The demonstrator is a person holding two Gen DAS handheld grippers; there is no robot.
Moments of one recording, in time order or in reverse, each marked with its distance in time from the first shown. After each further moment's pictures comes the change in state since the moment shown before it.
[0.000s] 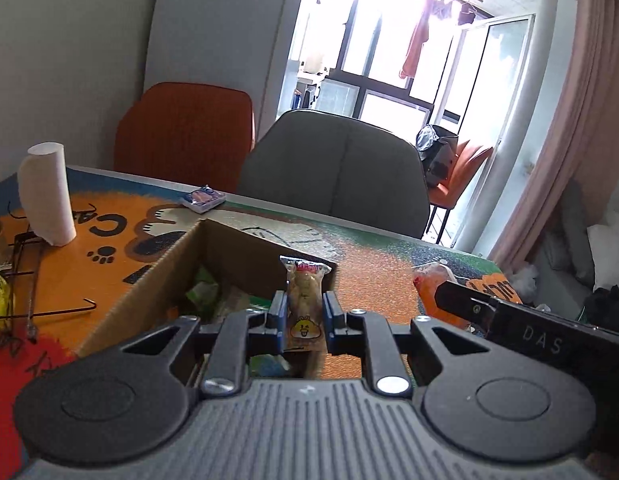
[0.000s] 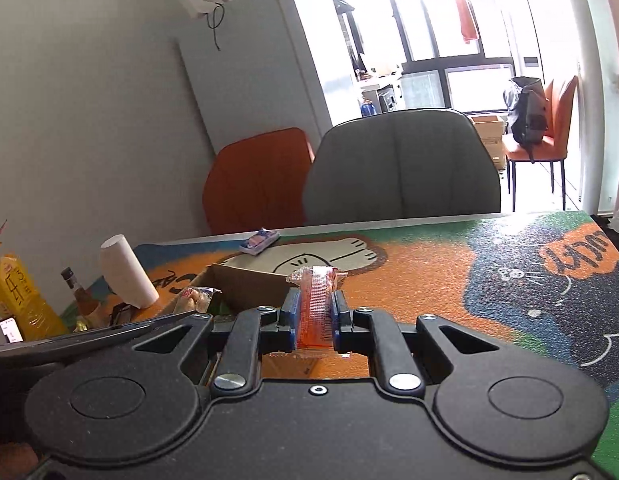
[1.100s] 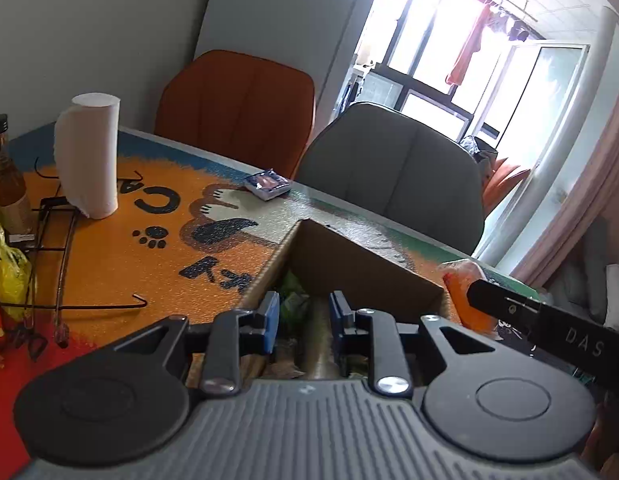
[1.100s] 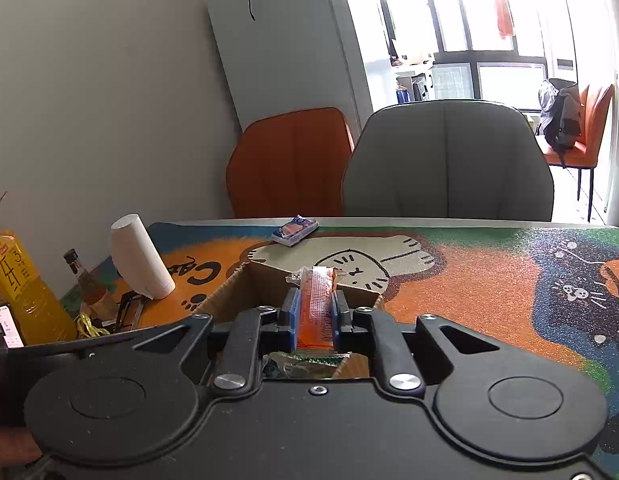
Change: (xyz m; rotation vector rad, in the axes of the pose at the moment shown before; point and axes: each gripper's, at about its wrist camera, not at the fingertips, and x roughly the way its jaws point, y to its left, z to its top) left arm 0.037 0.089 0.014 -0.150 0.046 0.047; right arm 0.059 0.049 0.008 -0.067 0.055 0.036
